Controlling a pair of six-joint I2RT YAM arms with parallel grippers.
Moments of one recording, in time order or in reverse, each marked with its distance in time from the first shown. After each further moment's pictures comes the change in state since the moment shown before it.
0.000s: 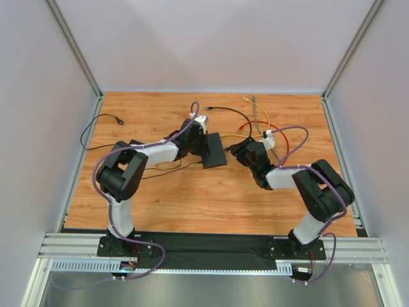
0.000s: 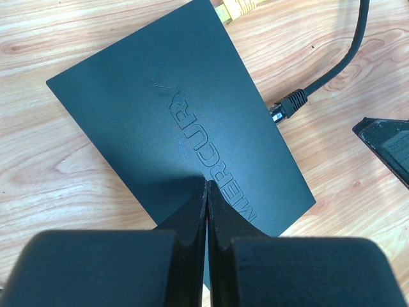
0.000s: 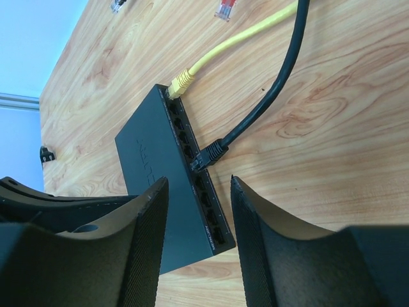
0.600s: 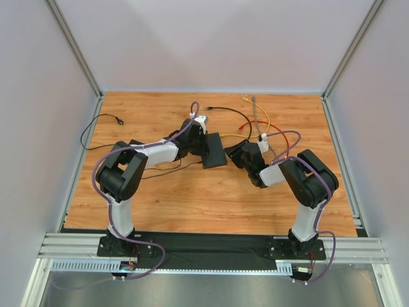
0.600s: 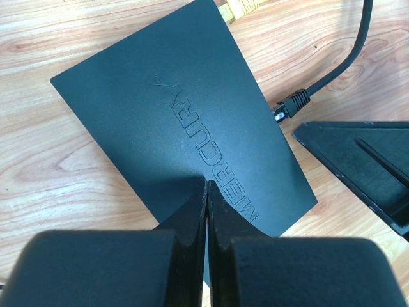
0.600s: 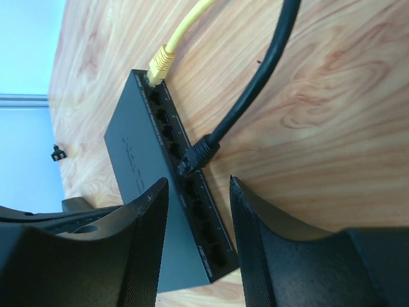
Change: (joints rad) left arm -0.001 -0.003 0.000 -0.006 -0.011 0.000; right arm 0.000 0.171 0.043 0.075 -0.072 0.143
